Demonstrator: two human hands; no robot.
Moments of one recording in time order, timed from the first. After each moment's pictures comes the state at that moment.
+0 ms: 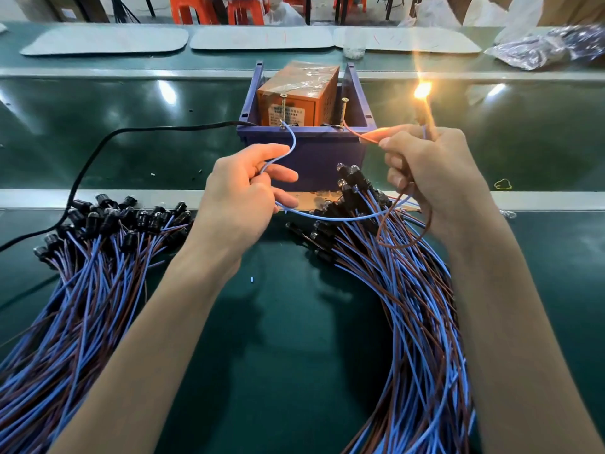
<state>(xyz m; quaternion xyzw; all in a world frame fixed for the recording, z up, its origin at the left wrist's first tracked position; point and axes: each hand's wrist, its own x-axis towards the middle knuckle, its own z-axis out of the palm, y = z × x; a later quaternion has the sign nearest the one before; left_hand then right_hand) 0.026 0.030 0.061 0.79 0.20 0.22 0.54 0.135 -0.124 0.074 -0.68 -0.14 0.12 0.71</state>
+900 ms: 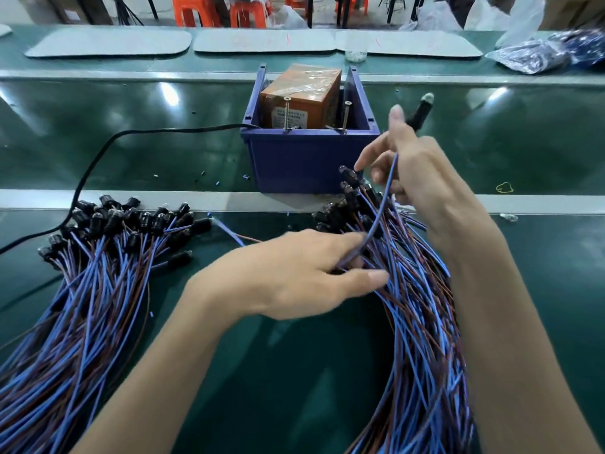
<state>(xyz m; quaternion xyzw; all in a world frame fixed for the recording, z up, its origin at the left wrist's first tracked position) 0.007 -0.005 0.075 0.94 -0.05 -0.19 0.29 0.125 -0.117 0.083 -0.81 -0.17 0.13 0.55</state>
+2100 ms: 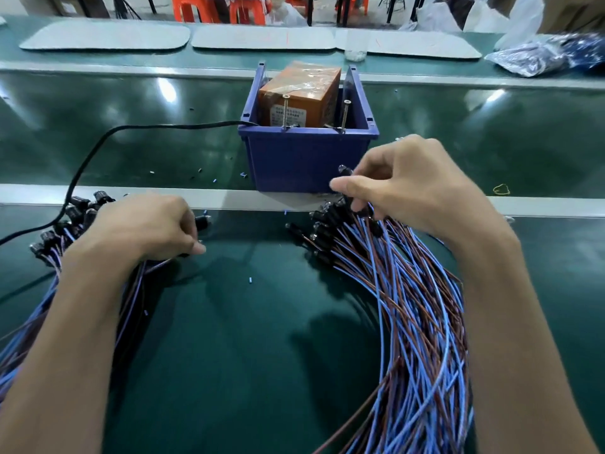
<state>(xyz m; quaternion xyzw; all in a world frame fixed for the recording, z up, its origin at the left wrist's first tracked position) -0.006 0.116 0.056 0.95 0.29 -0.14 0.05 0.114 -0.127 0.090 -0.88 -0.31 0.07 0.35</state>
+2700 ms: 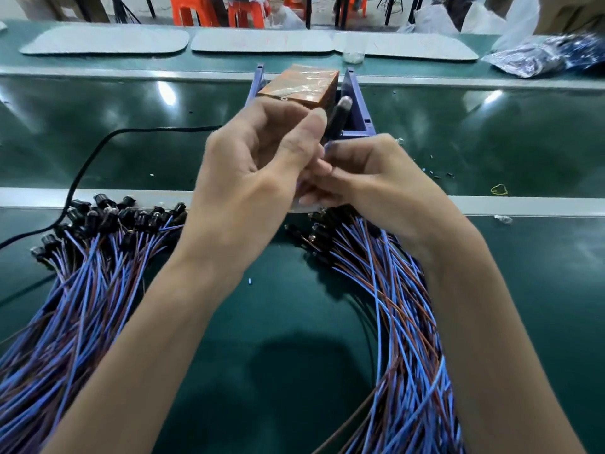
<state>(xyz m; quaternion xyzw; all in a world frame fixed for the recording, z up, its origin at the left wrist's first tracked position) 0.005 0.000 0.101 0.71 0.03 0.28 0.65 0.098 -0.107 0.089 -0.71 -0.36 0.21 0.56</state>
